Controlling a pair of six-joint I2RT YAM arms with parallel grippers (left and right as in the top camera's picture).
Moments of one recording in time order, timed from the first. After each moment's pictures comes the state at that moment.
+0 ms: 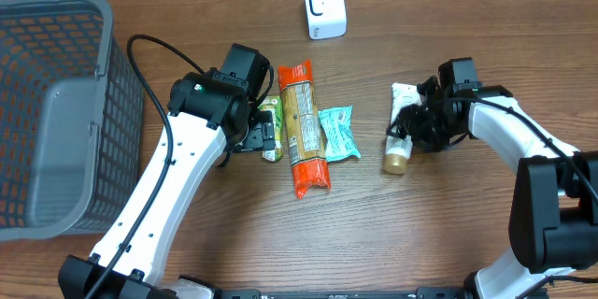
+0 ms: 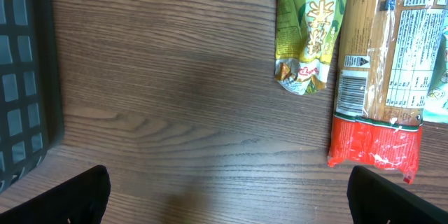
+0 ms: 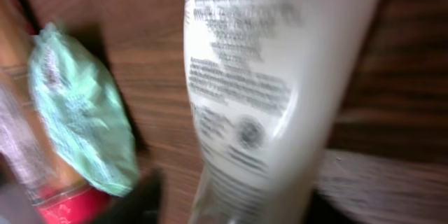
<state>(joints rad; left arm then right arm) -0.35 1.53 1.43 -1.33 -0.21 -0.48 0.09 1.81 1.09 -0.66 -0.48 0.36</state>
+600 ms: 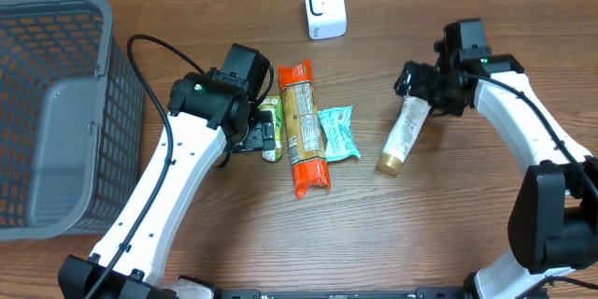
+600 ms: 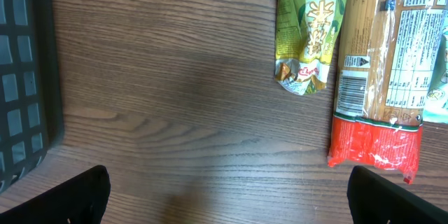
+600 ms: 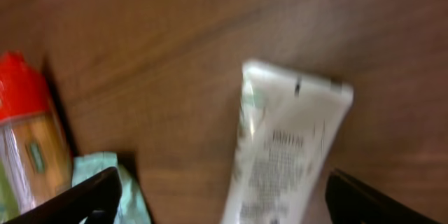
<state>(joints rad) -0.35 1.53 1.43 -1.33 -0.21 -0.48 0.11 1.81 1.34 -0.69 -0.19 0.41</state>
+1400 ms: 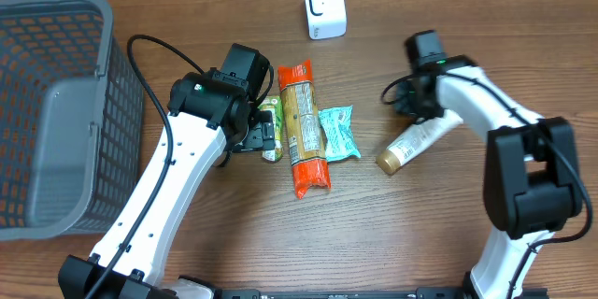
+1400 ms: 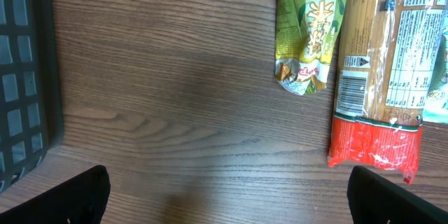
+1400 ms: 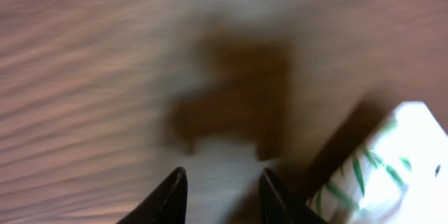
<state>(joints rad) -0.35 1.53 1.43 -1.33 -0.21 -0.48 0.17 2.01 1.37 -0.75 0.05 0.41</state>
